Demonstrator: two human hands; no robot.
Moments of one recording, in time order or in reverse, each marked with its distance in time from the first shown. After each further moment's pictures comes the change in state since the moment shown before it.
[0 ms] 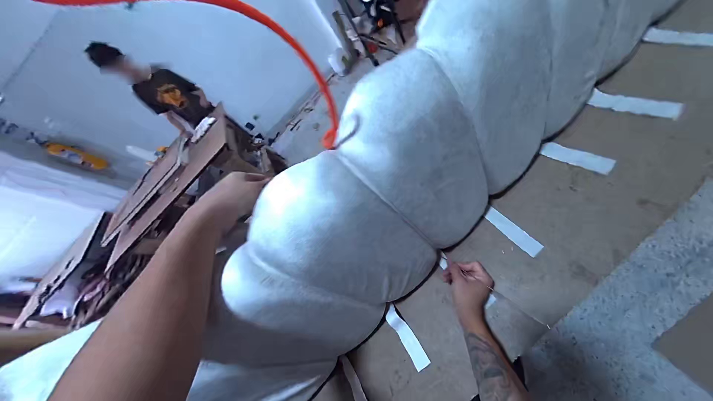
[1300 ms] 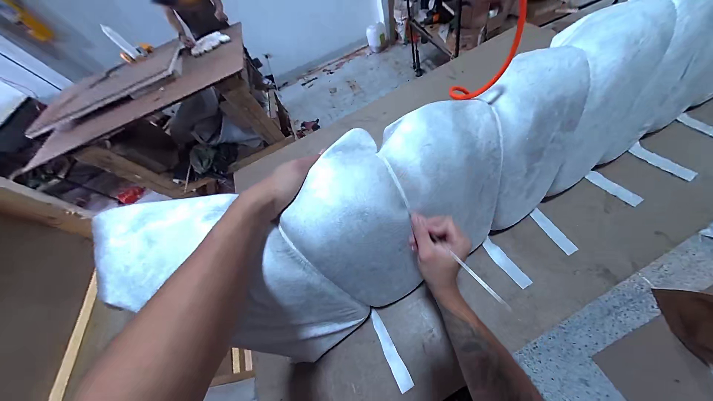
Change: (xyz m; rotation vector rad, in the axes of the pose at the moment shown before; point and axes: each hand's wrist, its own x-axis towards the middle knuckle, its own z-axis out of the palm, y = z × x) left_hand -0.090 -0.167 -0.046 -0.488 -0.169 -0.054; right_hand -0.149 -0.091 0.183 0.033 -0.483 -0.506
